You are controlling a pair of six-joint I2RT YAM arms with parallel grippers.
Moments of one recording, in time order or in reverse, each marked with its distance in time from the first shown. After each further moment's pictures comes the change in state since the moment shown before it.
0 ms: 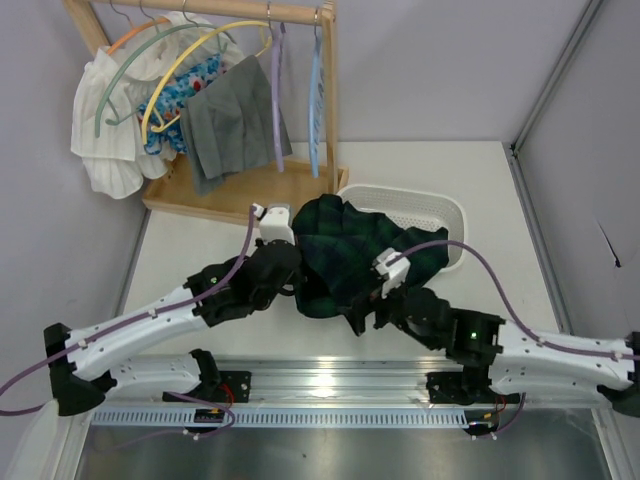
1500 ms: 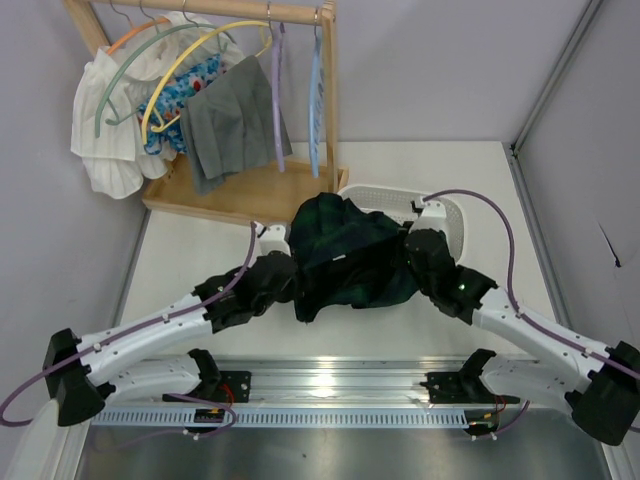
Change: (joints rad) left arm 0.096 -0.031 -0.196 0.108 0.219 -0.034; right arm -0.467 0.224 0.126 -0.039 0.107 0.150
